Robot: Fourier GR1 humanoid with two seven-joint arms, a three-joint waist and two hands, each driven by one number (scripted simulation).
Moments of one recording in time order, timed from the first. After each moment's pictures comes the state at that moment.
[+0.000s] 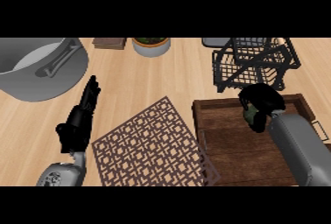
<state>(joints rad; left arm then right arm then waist) -0.13 0.10 -0.12 -1.55 -0.10 0.23 0.05 -0.56 -0.35 0.15 -0.84 1.14 0.13 -0.15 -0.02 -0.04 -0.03</state>
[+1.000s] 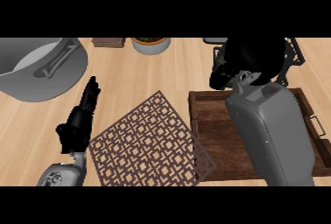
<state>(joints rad) -0.13 0.10 -0.11 -1.54 -0.10 0.23 0.04 -0.85 -0.05 0.10 -1.55 1.32 0.63 0.88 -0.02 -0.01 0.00</state>
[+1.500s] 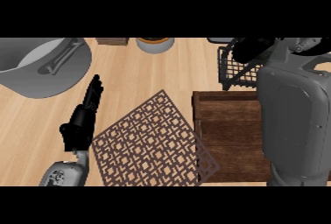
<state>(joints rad) -0.14 0.09 -0.11 -1.53 -0.11 0.22 0.03 -1.03 -0.03 -0.14 -1.60 1.25 0.69 0.90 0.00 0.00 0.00</state>
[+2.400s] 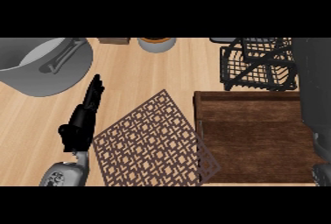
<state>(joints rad) -0.14 0.07 -0.11 -1.56 -0.12 0.20 0.05 -1.09 -0.30 -0.22 -1.15 1.28 0.41 0.71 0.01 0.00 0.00</state>
